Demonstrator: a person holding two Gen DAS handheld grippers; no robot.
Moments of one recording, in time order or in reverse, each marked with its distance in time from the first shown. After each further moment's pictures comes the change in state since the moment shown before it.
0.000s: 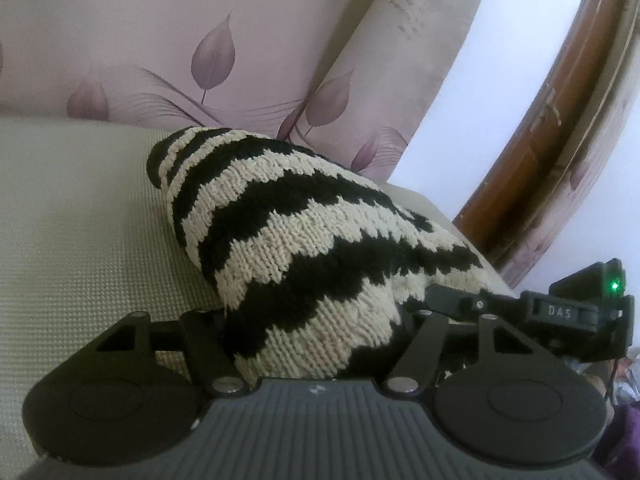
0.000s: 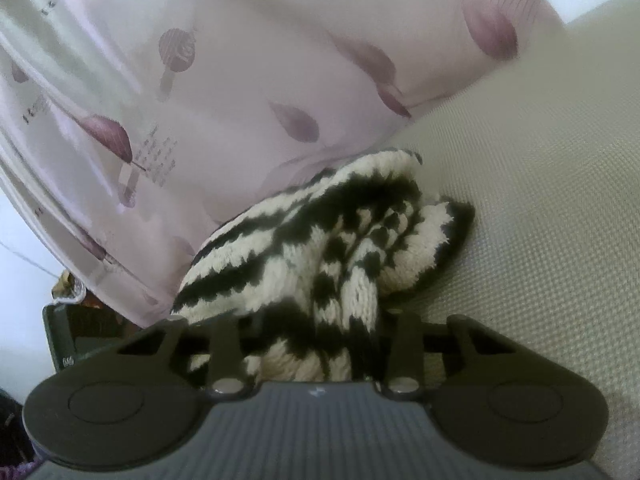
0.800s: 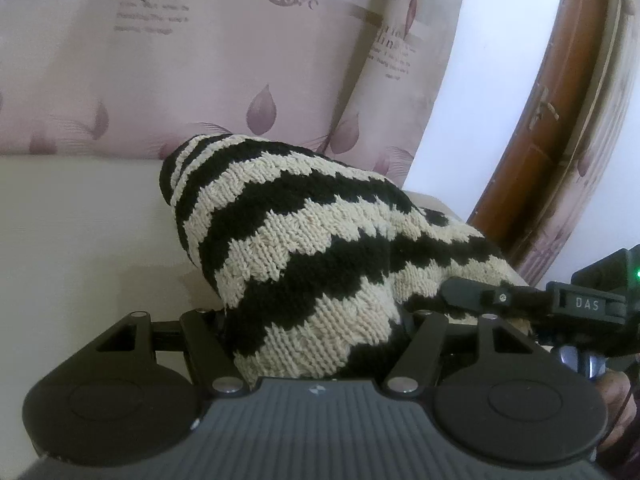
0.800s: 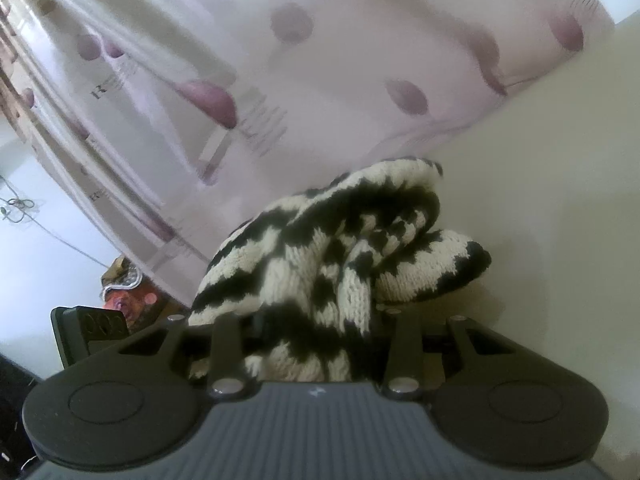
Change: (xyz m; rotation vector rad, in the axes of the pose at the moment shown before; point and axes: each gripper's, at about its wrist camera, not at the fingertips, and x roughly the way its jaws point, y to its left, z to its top) left arm -0.158 -0.029 -0.028 0.080 -0.046 0.151; right arm -0.024 0.125 -0.075 -0.034 -0.012 0.122
